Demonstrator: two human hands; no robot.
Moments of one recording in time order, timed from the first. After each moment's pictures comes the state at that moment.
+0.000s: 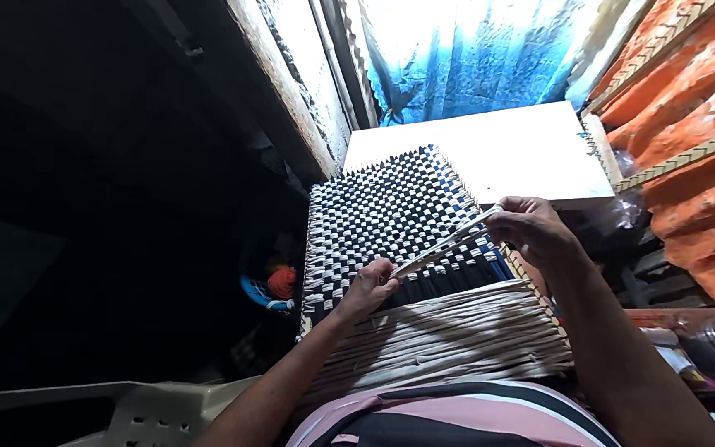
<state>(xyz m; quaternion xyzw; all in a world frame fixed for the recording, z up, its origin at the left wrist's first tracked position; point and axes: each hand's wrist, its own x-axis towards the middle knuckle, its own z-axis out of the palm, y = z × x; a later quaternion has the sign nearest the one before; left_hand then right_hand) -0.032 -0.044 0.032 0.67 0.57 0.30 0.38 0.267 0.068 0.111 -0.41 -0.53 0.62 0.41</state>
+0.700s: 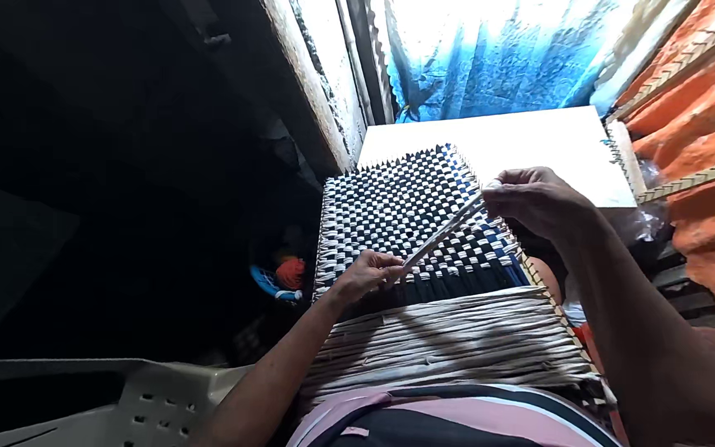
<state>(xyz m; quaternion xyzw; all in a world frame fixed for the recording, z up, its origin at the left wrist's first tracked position) -0.064 -0.033 0.044 0.56 0.50 0.37 0.55 0.239 0.104 0.145 -0.33 -0.57 0.66 0.35</state>
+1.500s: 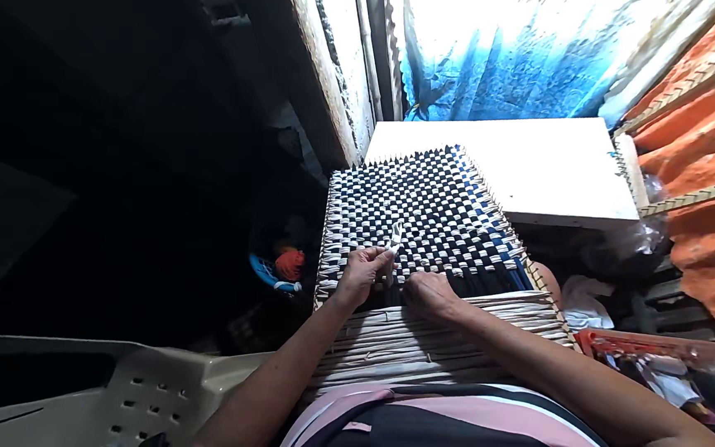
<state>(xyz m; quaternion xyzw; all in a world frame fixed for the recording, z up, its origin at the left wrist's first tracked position) -0.053 -0.047 0.033 0.33 0.58 0.53 0.53 0.118 -0.011 0.037 -0.36 -0.89 0.25 -0.11</state>
